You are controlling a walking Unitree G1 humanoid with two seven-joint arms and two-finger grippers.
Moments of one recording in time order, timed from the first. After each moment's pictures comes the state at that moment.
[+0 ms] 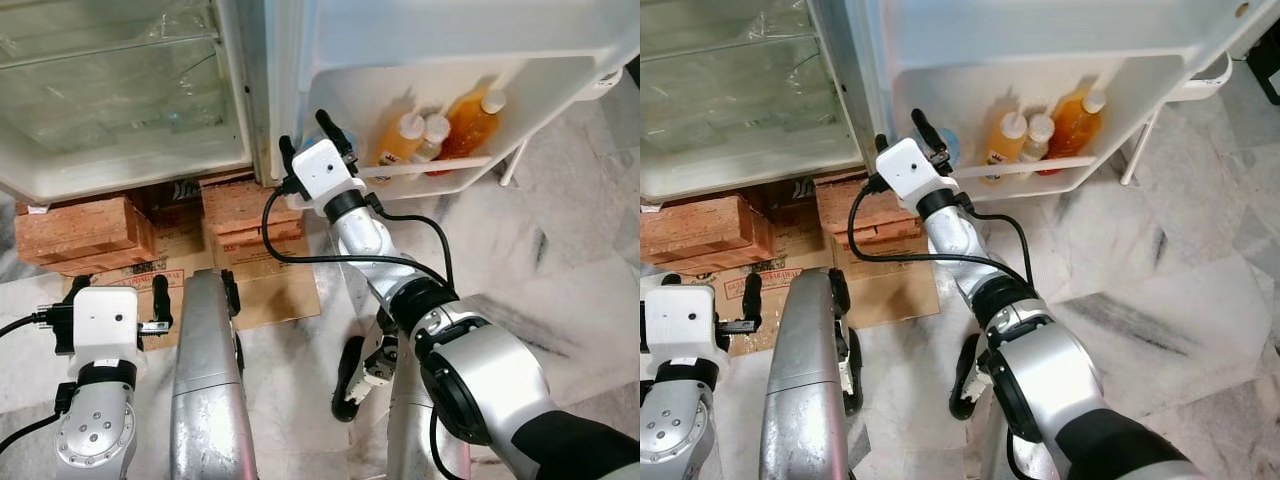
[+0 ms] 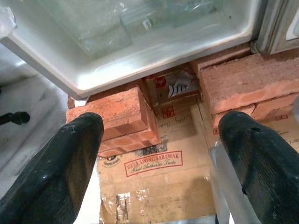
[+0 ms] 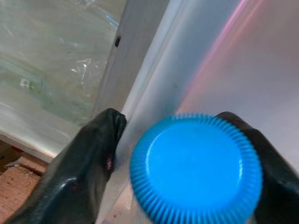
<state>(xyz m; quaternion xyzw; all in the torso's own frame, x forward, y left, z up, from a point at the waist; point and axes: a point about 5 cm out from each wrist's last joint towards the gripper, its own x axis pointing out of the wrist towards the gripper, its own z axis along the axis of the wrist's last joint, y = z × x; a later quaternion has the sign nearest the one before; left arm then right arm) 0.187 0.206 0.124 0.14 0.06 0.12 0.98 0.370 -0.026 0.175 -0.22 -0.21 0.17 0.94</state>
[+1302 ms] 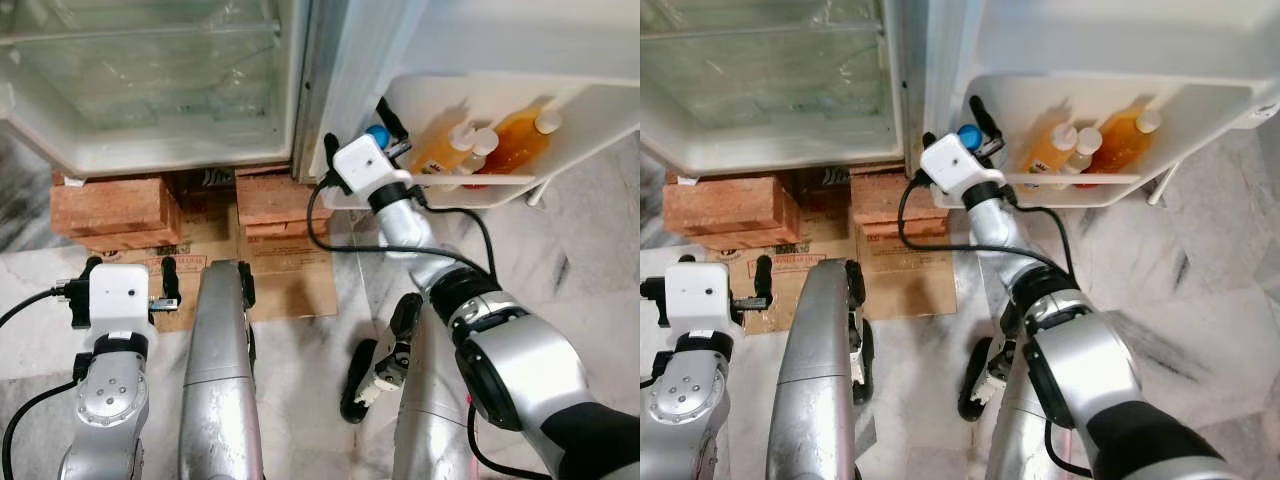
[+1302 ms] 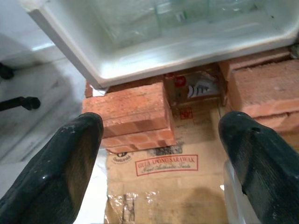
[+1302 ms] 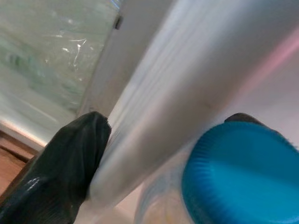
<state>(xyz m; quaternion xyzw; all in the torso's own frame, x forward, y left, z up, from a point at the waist) 0.219 0.206 0.124 0.14 0.03 0.11 0.98 0.388 -0.091 0.179 -0.23 -0.17 0.12 0.95</state>
